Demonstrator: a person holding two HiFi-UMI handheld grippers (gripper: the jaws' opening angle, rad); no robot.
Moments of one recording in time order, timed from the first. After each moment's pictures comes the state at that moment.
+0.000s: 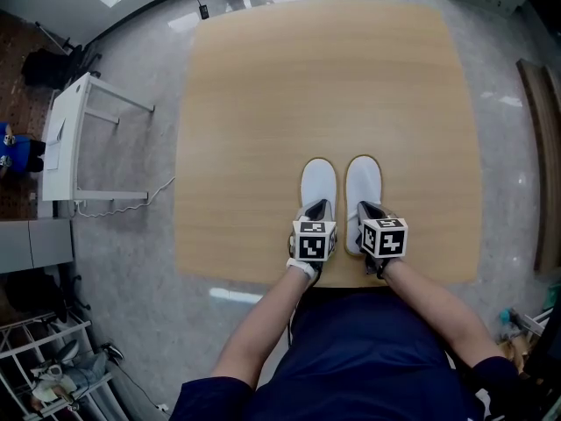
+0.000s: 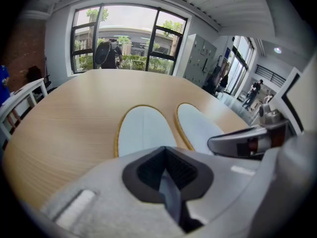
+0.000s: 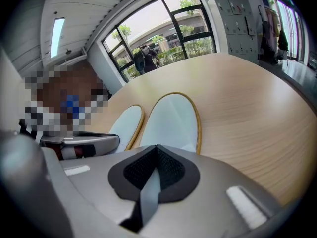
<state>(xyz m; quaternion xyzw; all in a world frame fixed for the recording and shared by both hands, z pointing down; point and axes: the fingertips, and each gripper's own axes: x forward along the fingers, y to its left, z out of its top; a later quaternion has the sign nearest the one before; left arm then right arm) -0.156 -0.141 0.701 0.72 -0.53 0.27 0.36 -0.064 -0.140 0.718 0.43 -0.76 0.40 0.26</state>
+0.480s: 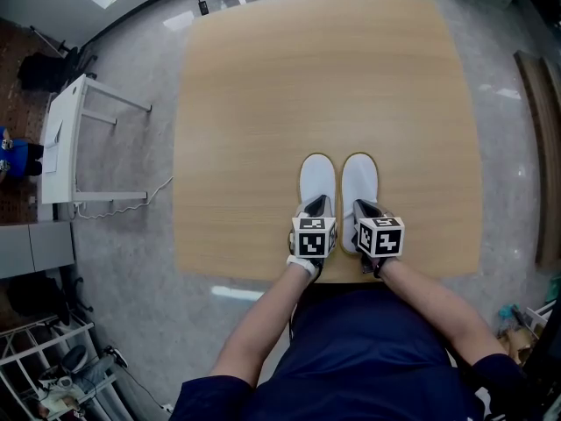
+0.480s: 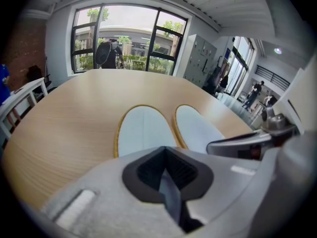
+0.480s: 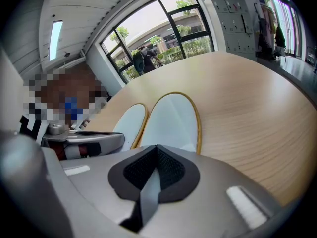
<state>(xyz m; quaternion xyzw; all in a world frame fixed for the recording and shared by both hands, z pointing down) -0.157 -0.137 0.703 0.72 -0.53 0.27 0.36 -0.075 -0.127 0.720 0.44 -0.76 0.41 0.25</state>
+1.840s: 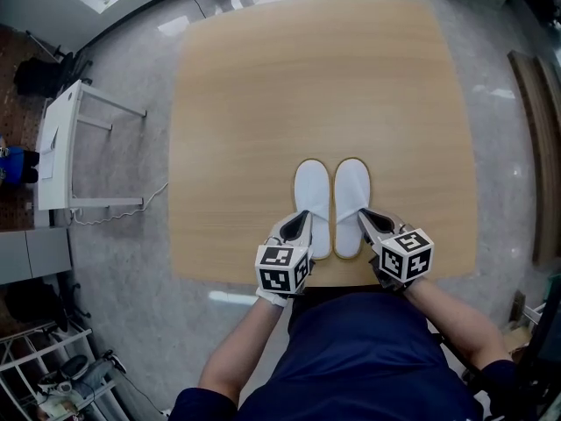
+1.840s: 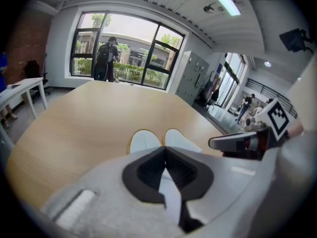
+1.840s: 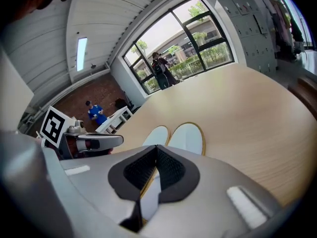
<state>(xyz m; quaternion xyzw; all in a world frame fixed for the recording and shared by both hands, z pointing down) -0.179 -0.112 0.610 0.76 -0.51 0.19 0.34 -0.065 -0.117 0.621 0.35 -0.84 0.38 0.17</state>
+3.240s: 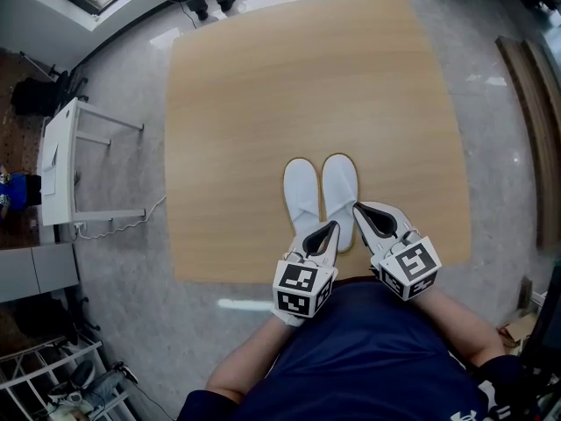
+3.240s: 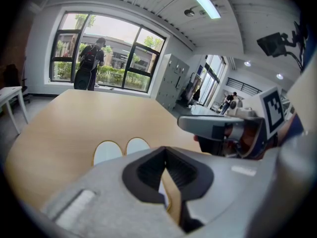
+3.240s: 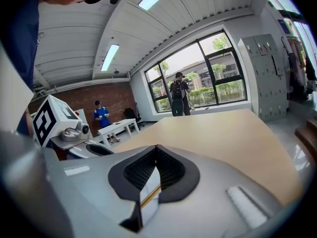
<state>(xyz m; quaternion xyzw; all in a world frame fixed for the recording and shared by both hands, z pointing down) -0.076 -0.082 0.542 0.82 -0.44 0.18 0.31 -0.044 -0.117 0.511 0.37 -0.90 0.20 0.11</state>
